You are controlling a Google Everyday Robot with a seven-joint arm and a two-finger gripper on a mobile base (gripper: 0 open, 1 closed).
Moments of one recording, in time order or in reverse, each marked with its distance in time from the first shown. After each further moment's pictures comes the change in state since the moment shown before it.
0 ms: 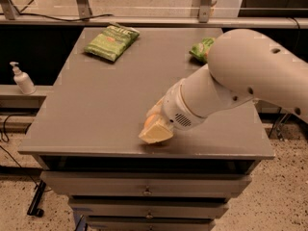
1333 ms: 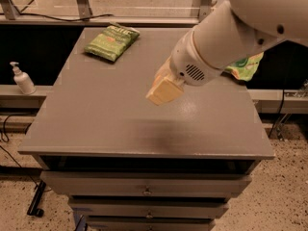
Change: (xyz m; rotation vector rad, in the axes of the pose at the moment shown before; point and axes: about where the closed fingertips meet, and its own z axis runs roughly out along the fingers) arm -0.049 -0.042 -0.078 0.128 0.017 -0.028
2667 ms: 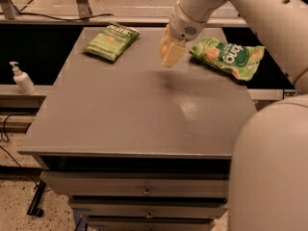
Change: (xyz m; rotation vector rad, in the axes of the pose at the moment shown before) arm 0.013 -0.181 0.081 -0.129 0.165 -0.400
